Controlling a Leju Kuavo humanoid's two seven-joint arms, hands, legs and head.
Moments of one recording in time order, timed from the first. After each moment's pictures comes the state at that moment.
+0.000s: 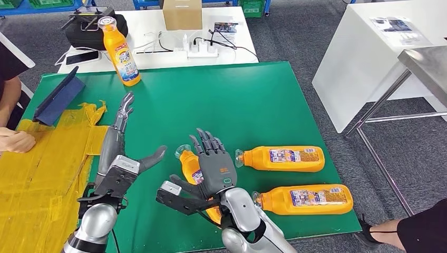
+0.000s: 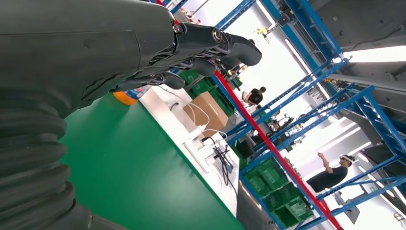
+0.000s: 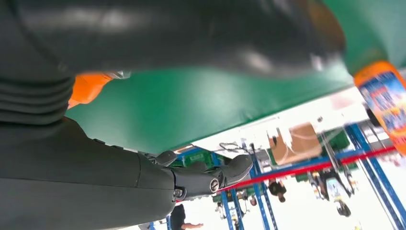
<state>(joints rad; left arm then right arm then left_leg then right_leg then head) -0.21 -0.03 -0.32 -1.57 -0.56 0.21 -0.30 -0.19 0.09 0.66 -1.34 1.24 -0.14 0.30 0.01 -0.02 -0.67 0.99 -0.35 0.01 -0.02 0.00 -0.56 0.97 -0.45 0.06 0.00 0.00</state>
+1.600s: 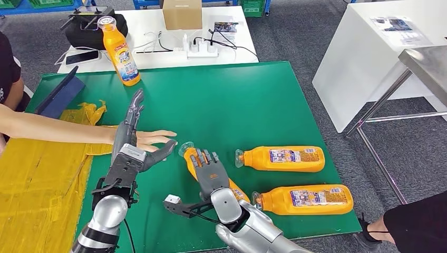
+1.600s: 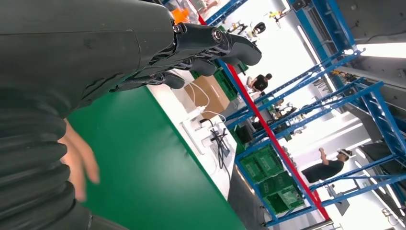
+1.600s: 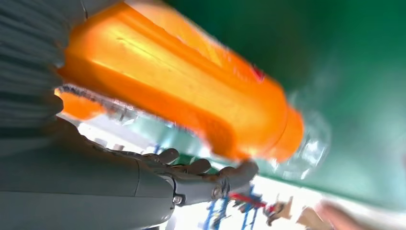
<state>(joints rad) -0.25 -0.10 -0.32 -1.46 -0.48 0.20 -0.31 -0.38 0.14 0.78 -0.81 1.40 -0.12 0.39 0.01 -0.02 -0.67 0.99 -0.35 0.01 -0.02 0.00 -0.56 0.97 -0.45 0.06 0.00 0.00</state>
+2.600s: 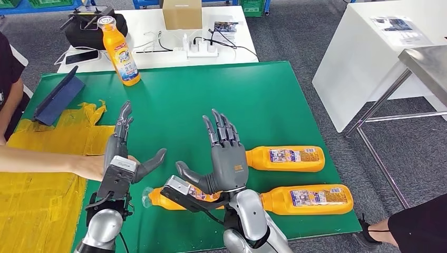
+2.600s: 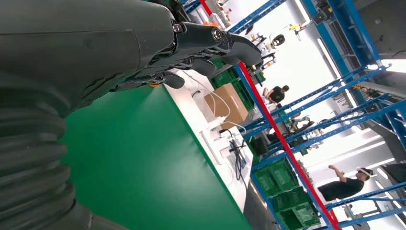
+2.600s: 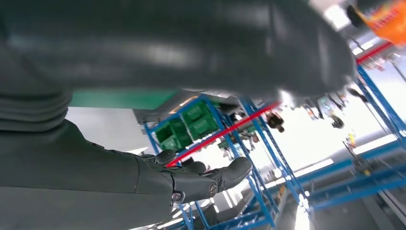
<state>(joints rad) -0.15 -0.10 -0.28 -1.52 -0.50 0.24 -0.31 -0.11 0.14 0.58 -1.45 1.36 -0.43 0.19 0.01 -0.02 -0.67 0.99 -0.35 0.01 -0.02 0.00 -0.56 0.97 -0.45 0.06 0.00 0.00</state>
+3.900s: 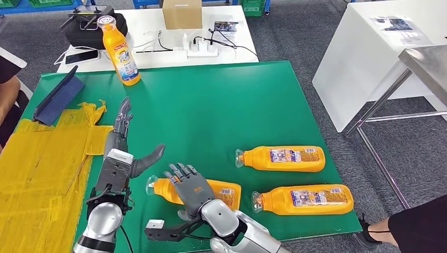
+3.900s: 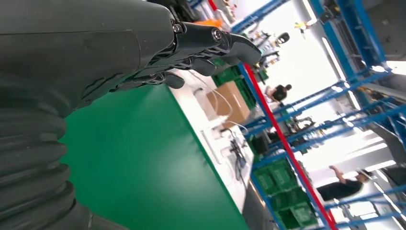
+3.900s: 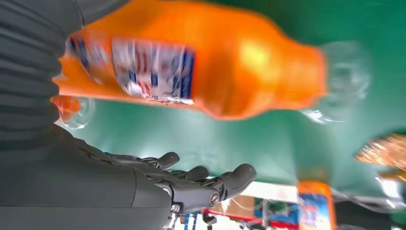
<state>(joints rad) -0.18 -0.11 -0.25 -1.48 -0.46 0.22 -0.33 -0.30 0.10 0.87 -1.04 1.26 -0.07 0.19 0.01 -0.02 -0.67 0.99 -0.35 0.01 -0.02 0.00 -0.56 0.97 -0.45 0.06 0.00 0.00</state>
